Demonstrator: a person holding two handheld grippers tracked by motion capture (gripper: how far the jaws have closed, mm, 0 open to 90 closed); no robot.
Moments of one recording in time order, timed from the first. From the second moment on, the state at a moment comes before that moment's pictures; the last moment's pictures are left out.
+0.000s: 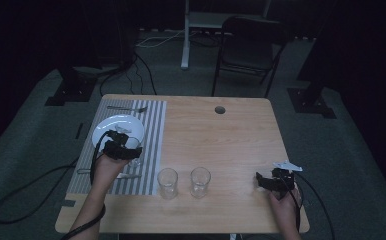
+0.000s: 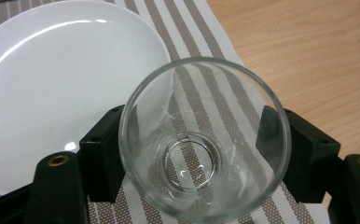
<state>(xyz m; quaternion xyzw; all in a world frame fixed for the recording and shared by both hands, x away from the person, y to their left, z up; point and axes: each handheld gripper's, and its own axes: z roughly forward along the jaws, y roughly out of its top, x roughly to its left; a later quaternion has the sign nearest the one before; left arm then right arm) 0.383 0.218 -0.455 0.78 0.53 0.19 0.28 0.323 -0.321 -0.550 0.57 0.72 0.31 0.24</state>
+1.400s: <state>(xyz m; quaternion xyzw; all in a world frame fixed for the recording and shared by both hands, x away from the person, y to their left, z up) 0.330 0.253 -0.492 0.73 0.56 0.25 0.30 0.323 -0.320 -0.550 0.57 0.72 0.31 0.24</state>
